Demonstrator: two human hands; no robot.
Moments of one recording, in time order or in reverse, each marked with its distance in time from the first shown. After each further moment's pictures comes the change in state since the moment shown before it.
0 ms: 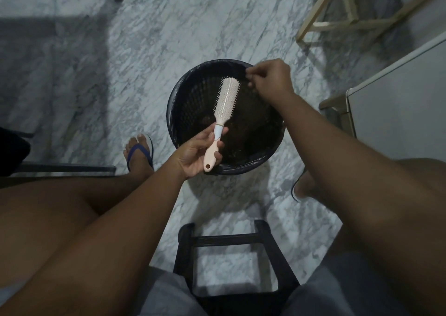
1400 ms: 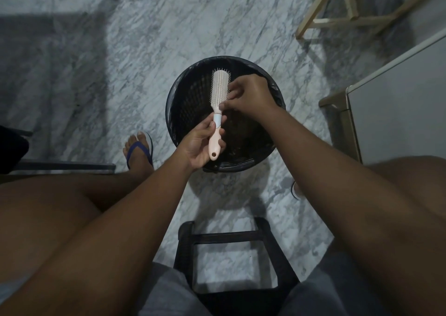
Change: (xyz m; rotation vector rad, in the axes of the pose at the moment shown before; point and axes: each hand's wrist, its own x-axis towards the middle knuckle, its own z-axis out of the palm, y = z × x) left_hand 0.017 0.000 0.013 -0.041 0.060 0.122; right_hand -0.036 -0.011 0.025 -0.175 -0.230 -0.069
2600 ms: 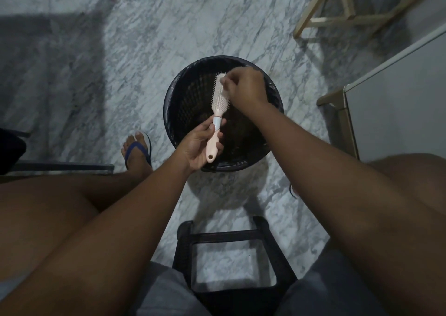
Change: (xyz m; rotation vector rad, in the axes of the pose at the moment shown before) left_hand -0.003 -0.004 0.004 0.074 0.057 -0.010; right_hand 0.009 -0.014 0.009 -0.060 0.233 -0.020
